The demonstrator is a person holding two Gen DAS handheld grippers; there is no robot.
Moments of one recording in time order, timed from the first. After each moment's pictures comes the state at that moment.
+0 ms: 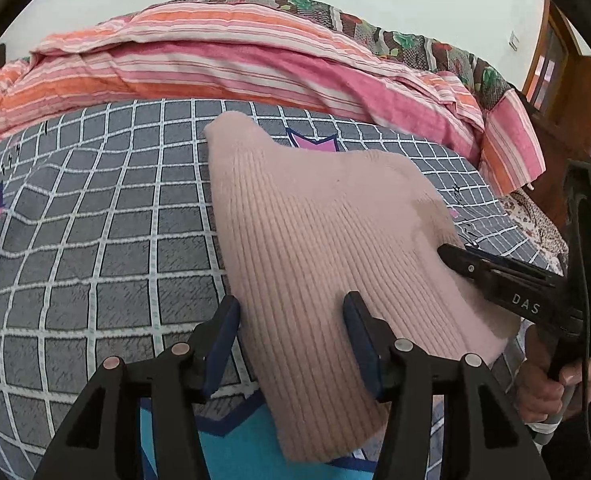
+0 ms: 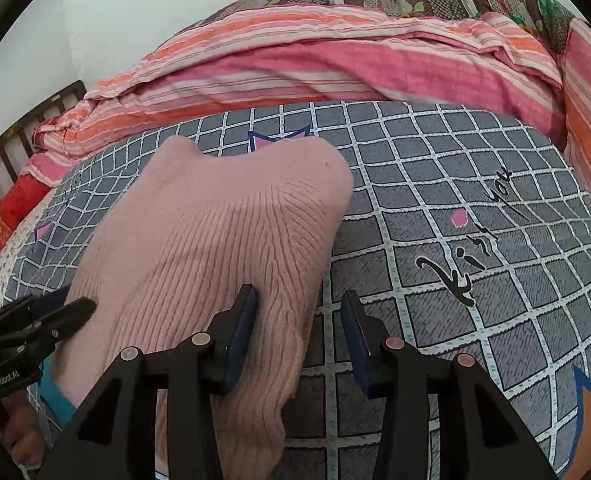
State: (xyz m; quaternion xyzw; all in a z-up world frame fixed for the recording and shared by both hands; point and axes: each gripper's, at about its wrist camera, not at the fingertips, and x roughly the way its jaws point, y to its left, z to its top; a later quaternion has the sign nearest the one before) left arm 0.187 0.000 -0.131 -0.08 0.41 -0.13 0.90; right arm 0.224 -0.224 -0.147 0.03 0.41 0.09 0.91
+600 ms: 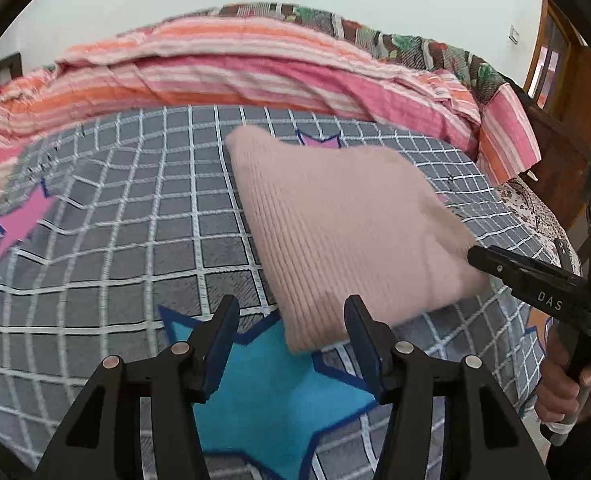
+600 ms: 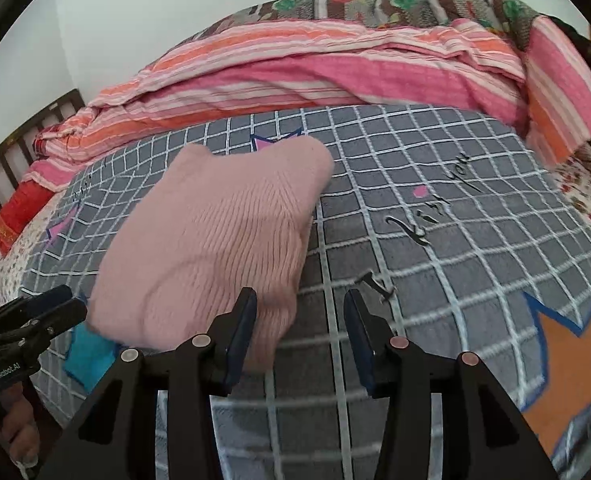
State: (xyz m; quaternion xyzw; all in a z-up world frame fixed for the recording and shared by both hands) left arm 0.126 0.007 -0.094 -0.05 0.41 -0.10 0.91; right arm 0.155 -0.230 -0.111 0.04 0.41 0.07 0.91
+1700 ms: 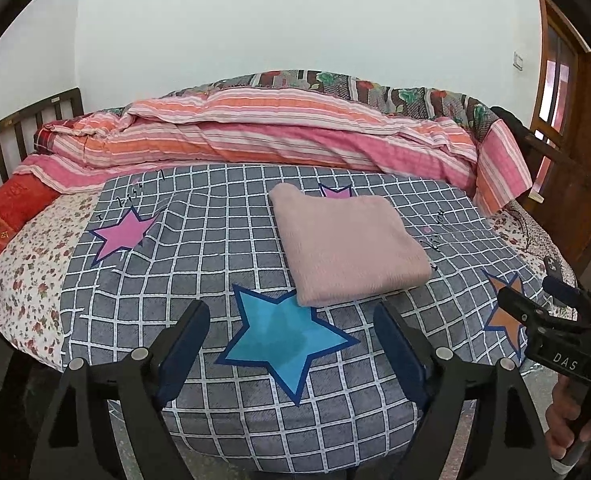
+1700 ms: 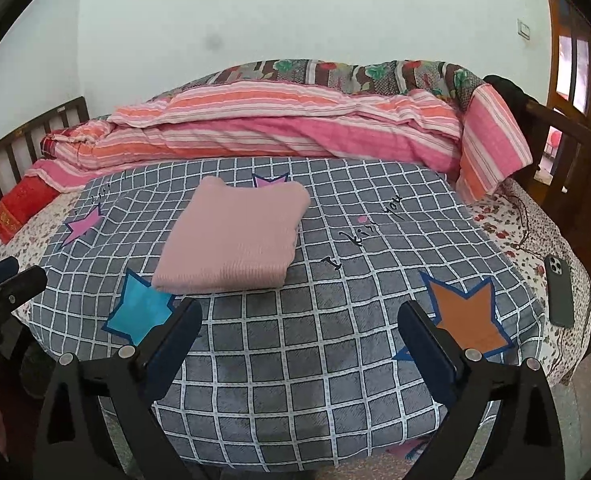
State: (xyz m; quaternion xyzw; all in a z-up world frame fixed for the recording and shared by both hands) left arm 0.001 0.013 0.009 -0.04 0.35 -0.02 0.94; right arm 0.018 -0.223 -0.017 -0.01 0.35 0.02 0.94
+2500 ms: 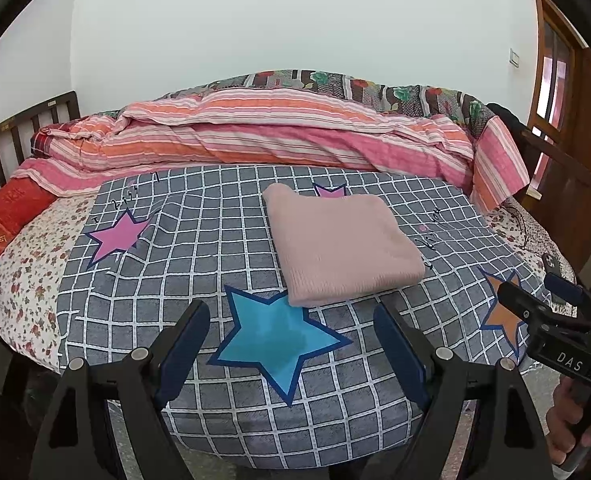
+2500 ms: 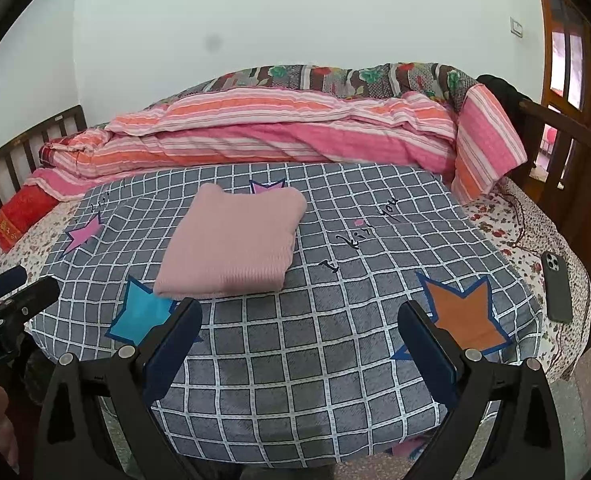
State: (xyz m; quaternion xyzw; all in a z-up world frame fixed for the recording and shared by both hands) left arm 0.001 0.003 0.009 -0.03 0.35 -0.02 0.94; right arm 0.014 -0.225 -0.012 0.00 0.34 0.01 0.94
